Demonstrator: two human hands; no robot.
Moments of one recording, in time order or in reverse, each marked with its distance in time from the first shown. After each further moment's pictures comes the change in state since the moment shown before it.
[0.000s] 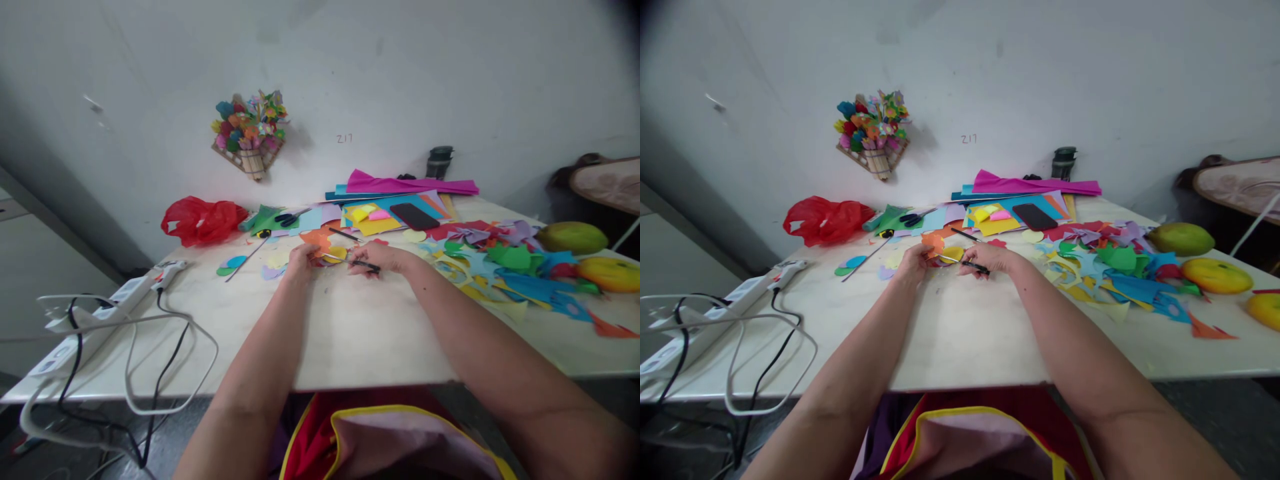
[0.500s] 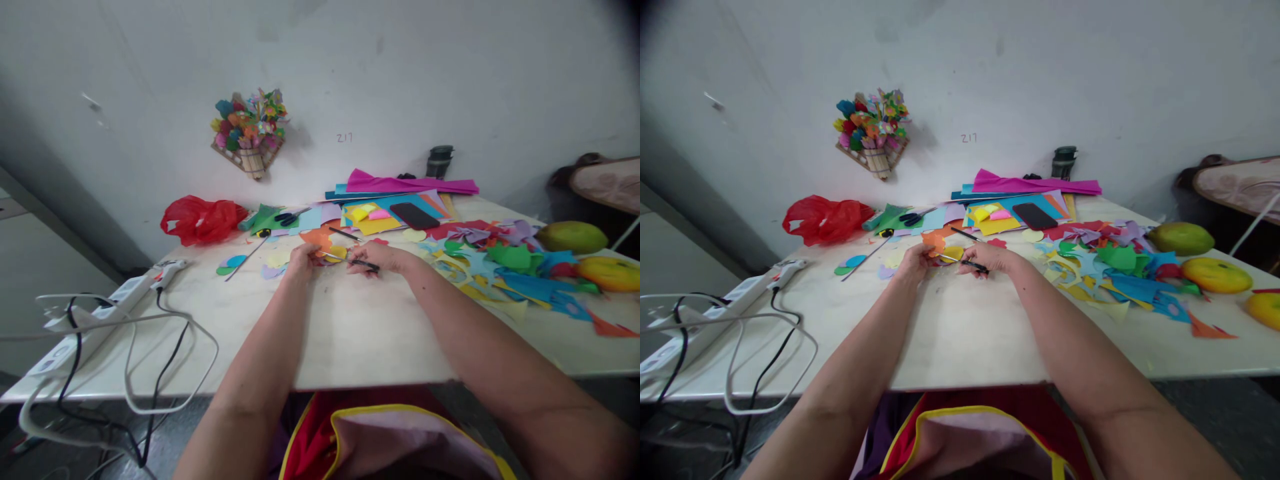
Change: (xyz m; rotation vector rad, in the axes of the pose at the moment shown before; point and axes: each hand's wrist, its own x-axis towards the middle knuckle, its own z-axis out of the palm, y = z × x) left_hand 0.001 -0.002 0.000 -0.023 -0.011 -0.031; right_hand 0.000 -0.001 0.004 0.032 0.029 -0.028
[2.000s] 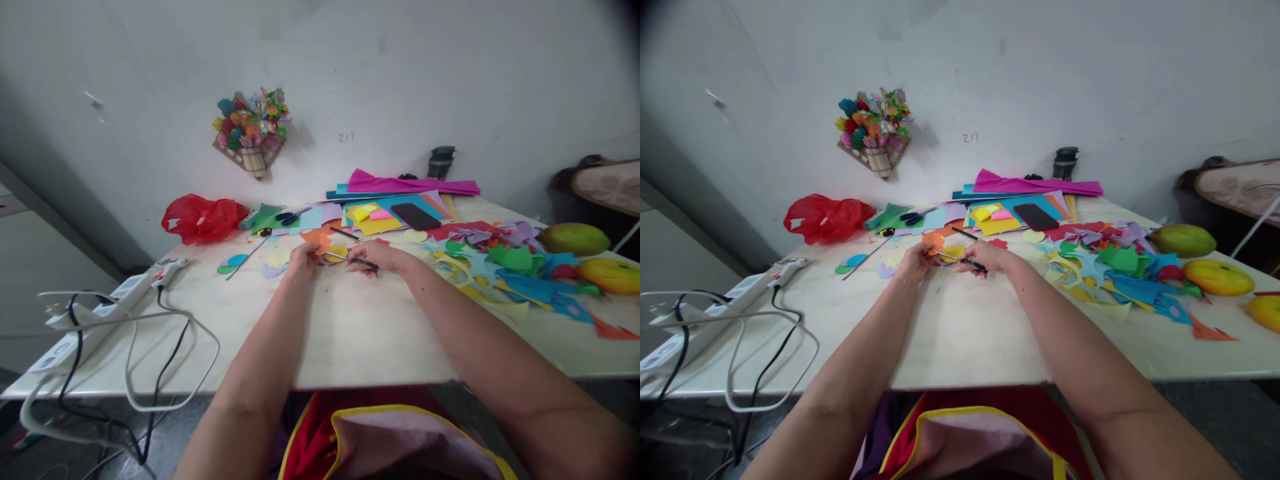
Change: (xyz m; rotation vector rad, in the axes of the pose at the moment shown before) left_hand -0.006 0.006 0.004 -0.123 0.059 -0.070; right_hand 0.011 0.010 0.001 -0.017 0.004 -0.037
